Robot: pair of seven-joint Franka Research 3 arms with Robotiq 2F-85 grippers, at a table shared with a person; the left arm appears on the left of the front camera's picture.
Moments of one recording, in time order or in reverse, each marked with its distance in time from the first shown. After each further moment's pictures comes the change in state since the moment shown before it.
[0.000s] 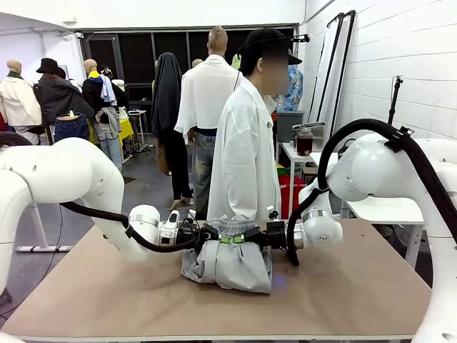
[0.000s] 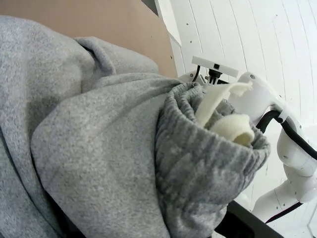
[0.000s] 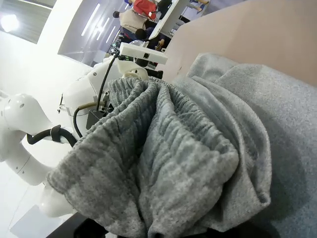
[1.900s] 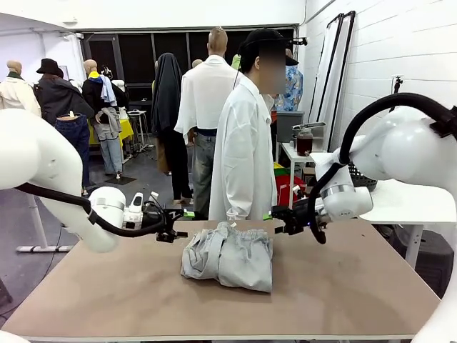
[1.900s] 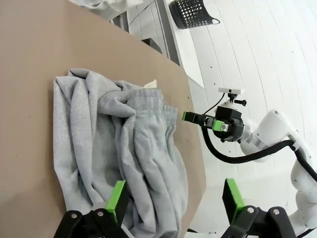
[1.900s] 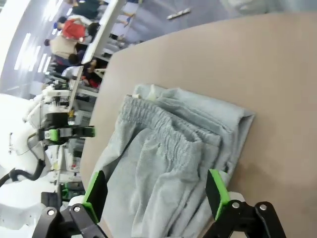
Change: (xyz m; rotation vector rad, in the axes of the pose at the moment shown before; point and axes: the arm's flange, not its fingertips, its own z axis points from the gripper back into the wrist) left arm -0.026 -0.078 0.118 0.186 -0.243 -0.036; right arm 0.046 0.066 0.101 -0.399 -0.074 -0.089
